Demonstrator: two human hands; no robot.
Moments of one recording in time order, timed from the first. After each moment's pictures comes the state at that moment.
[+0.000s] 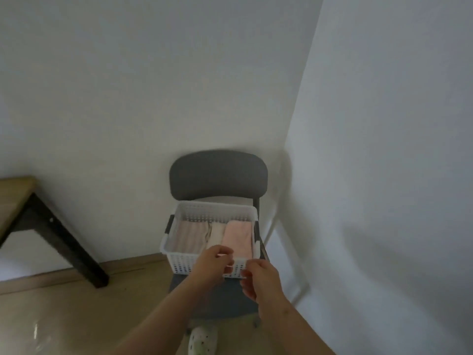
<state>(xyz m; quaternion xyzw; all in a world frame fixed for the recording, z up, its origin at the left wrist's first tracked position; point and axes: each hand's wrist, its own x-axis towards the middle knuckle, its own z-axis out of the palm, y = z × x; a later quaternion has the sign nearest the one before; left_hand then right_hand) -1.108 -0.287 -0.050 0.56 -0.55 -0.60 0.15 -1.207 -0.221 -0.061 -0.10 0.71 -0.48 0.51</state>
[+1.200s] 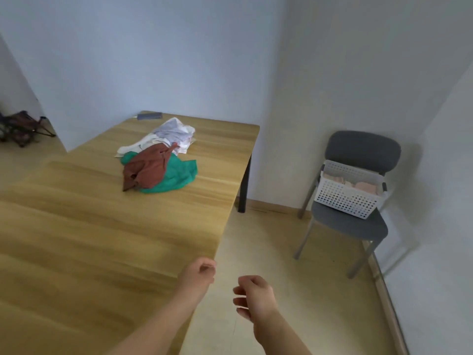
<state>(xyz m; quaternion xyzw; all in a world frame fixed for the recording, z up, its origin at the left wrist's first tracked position) -0.539 0.193 -0.029 0.70 -0.43 -0.48 0.32 -0.677 0.214 -0.023 -0.28 0.63 -0.34 0.63</state>
